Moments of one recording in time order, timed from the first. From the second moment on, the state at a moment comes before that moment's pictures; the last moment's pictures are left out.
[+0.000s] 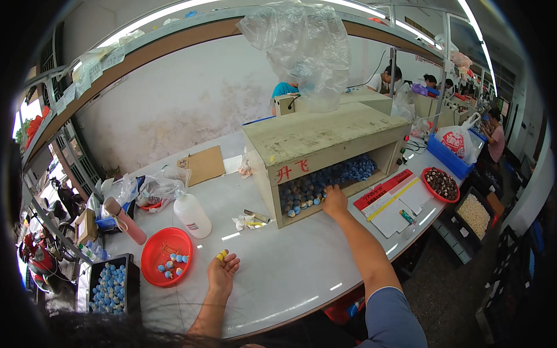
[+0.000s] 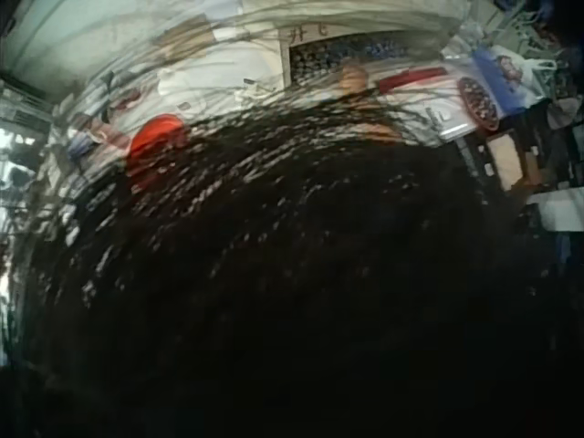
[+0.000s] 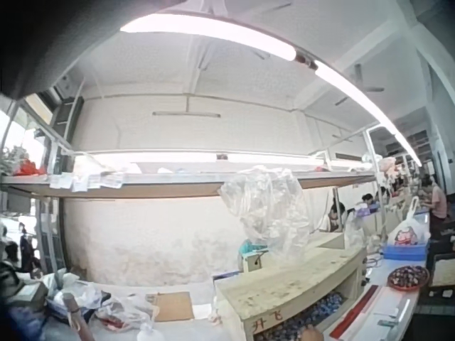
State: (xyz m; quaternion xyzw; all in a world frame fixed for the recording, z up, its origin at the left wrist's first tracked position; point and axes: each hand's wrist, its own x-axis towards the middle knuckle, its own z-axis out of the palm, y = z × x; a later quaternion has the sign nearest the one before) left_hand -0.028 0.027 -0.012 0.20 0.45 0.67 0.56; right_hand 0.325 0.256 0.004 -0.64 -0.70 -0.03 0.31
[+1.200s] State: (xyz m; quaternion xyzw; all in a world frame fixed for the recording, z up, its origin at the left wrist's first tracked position) left_hand 0.004 0.013 -0.001 0.39 0.46 0.52 0.61; right_hand 0.498 0.049 -0.026 -0.69 -0.44 -0.23 0.53
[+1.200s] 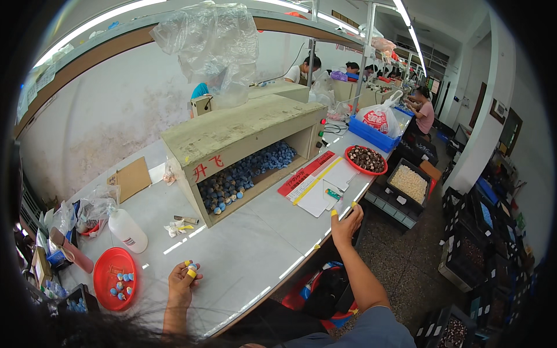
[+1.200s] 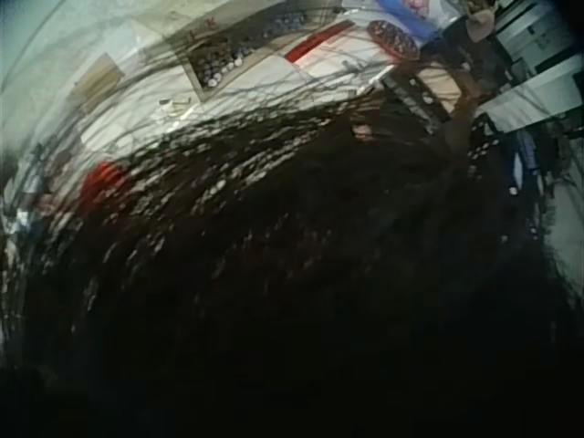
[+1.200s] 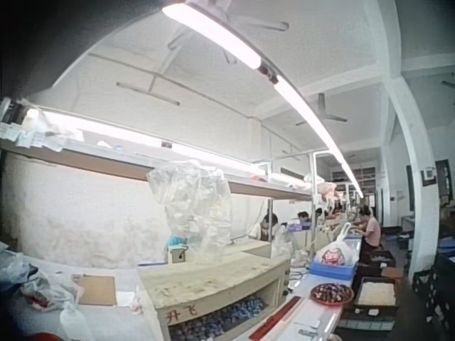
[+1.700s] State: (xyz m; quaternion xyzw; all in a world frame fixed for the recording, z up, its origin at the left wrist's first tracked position) left_hand 0.003 0.015 0.007 0.34 0.46 0.44 0.69; right_hand 0.351 0.058 0.013 -0.52 -0.63 0.25 0.51
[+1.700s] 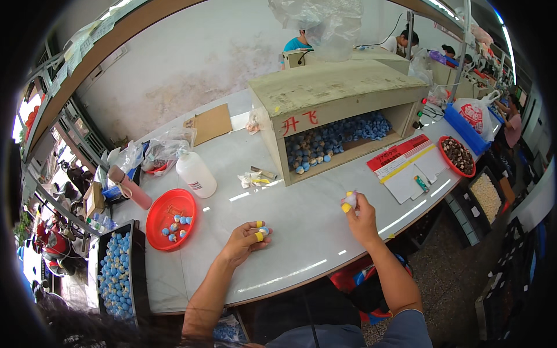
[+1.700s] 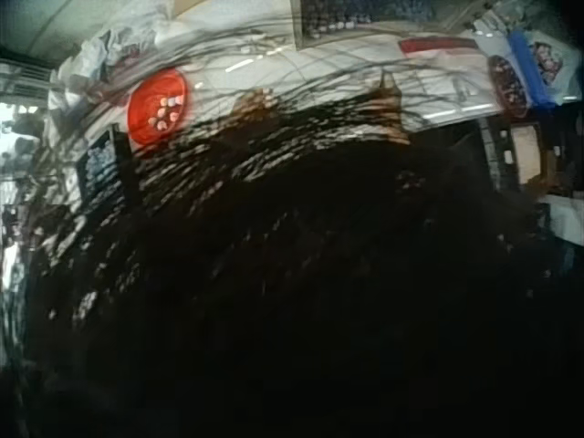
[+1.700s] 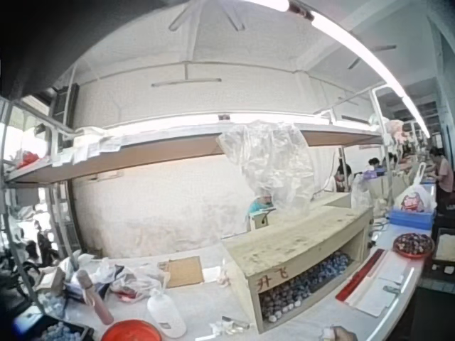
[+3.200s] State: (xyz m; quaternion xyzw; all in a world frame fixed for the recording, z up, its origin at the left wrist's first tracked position) left_hand -0.006 0.006 0.000 0.44 0.43 0.30 0.73; right_hand 0.218 0.008 -0.012 -0.23 -0.81 0.18 0.50
